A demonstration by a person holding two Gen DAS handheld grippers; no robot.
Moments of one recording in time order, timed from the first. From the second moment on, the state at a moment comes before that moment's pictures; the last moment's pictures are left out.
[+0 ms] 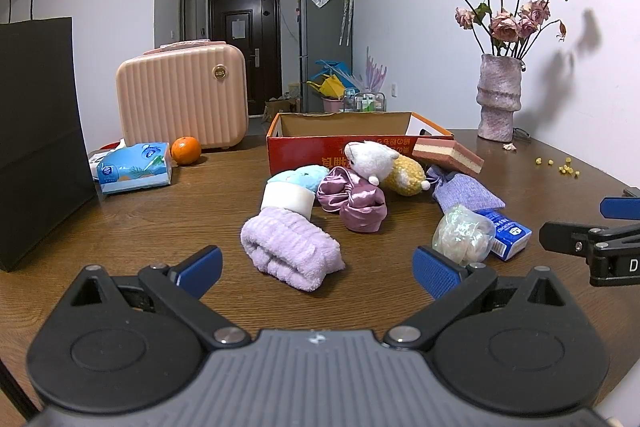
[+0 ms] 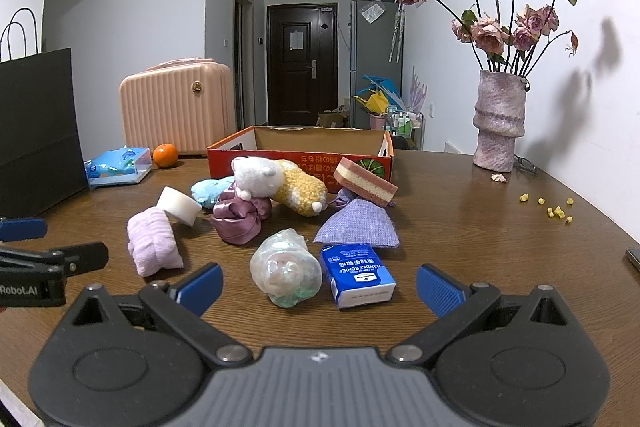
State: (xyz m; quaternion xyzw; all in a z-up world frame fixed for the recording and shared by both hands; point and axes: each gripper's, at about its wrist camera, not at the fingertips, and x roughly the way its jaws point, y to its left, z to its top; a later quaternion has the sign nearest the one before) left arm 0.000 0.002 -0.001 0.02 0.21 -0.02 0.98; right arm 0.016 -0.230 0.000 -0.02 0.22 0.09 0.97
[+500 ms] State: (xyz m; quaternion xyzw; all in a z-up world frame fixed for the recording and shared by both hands) left arm 0.000 0.004 0.000 0.02 0.20 -0.02 0.98; right arm 0.019 -0.231 0.000 -0.02 0.21 0.09 0.97
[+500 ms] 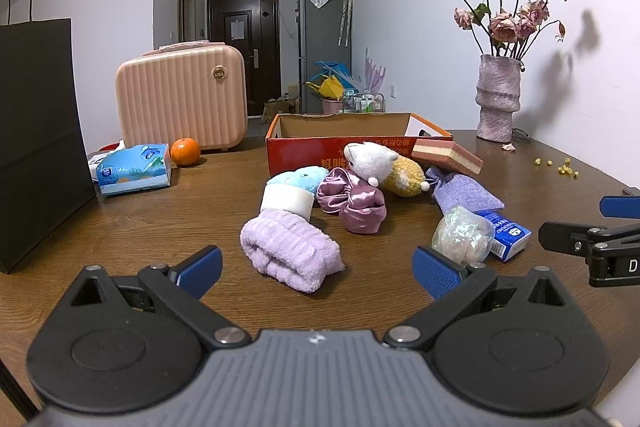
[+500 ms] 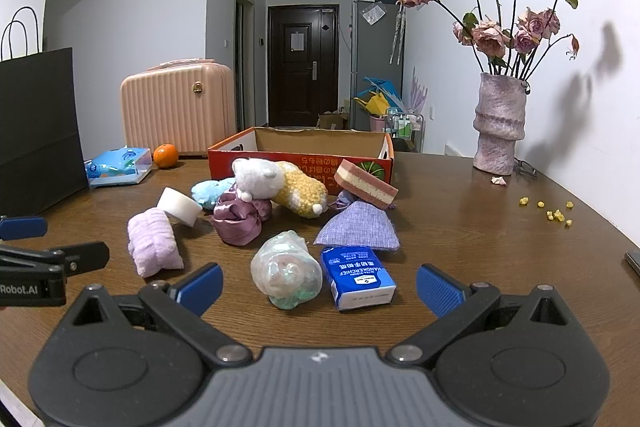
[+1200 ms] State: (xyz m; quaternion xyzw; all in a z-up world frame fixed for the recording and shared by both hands) left arm 0.001 0.005 0.000 0.02 0.21 -0.02 0.98; right arm 0.023 -0.230 -0.001 -0.03 0.22 0.09 0.97
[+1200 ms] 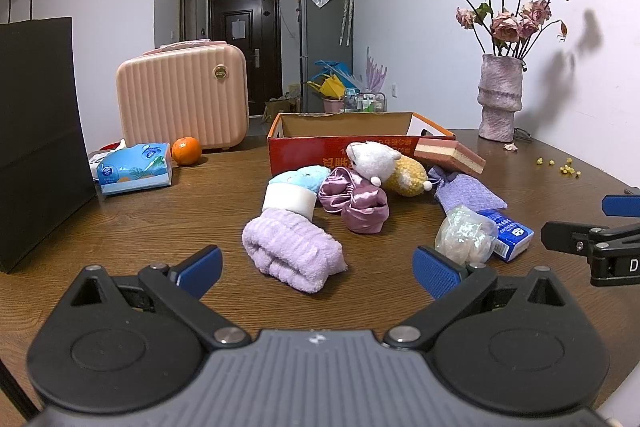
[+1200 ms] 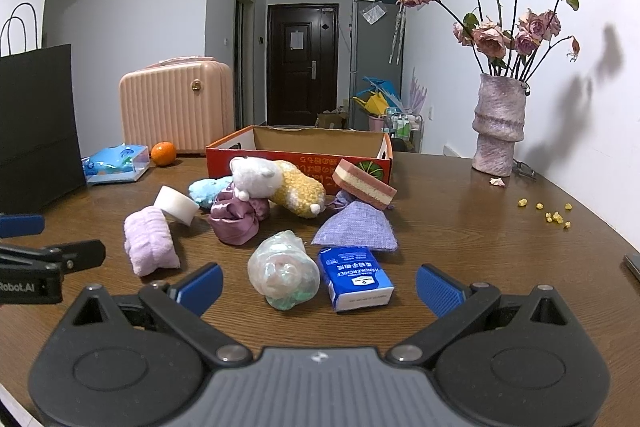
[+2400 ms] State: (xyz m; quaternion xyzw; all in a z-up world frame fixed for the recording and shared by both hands) left arm 0.033 0.027 -0.012 0.01 0.23 0.02 0.97; right arm 0.091 -0.197 -0.021 -0.09 0.26 0.14 0.95
